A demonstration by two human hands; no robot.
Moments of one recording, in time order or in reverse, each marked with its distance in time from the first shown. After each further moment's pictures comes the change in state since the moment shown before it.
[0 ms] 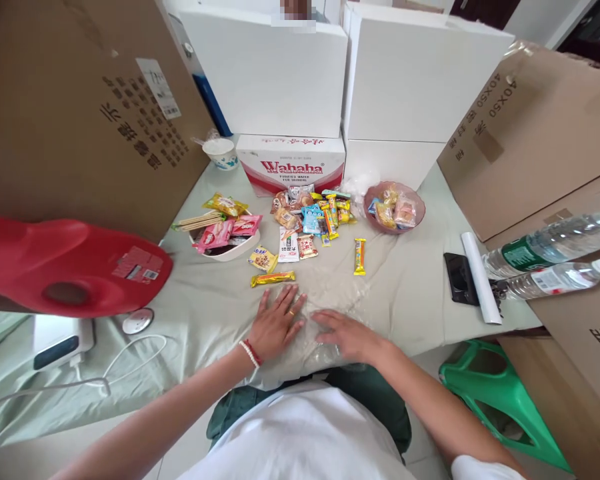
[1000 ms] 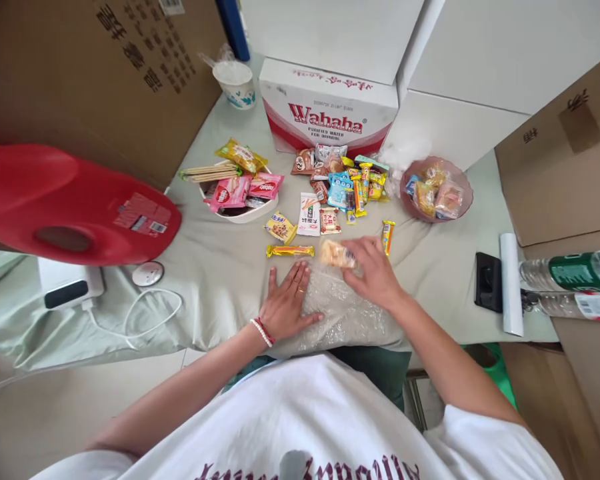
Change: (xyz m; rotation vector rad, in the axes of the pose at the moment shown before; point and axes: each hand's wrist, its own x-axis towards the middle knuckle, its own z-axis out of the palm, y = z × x) left_hand -0.015 0.003 0.008 -0.130 -0.052 -0.144; right_hand 0.068 0.012 -0.094 -0.180 0.393 0.244
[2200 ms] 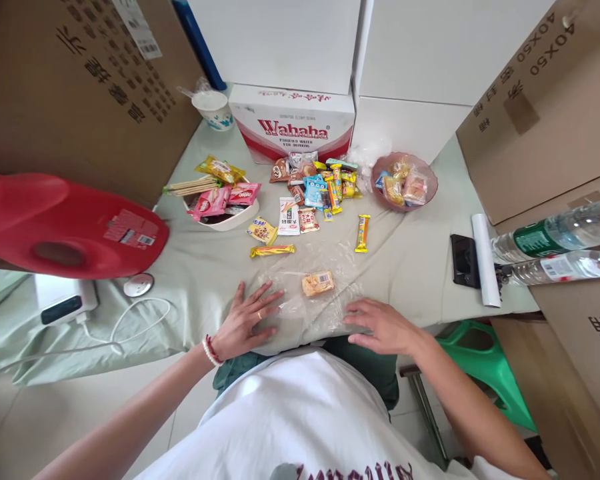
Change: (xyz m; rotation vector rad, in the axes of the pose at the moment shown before) left_hand -0.057 -0.042 -0.027 -0.039 -0.074 0.305; right_hand -0.151 -0.001 -0.015 0.191 -0.307 -0.086
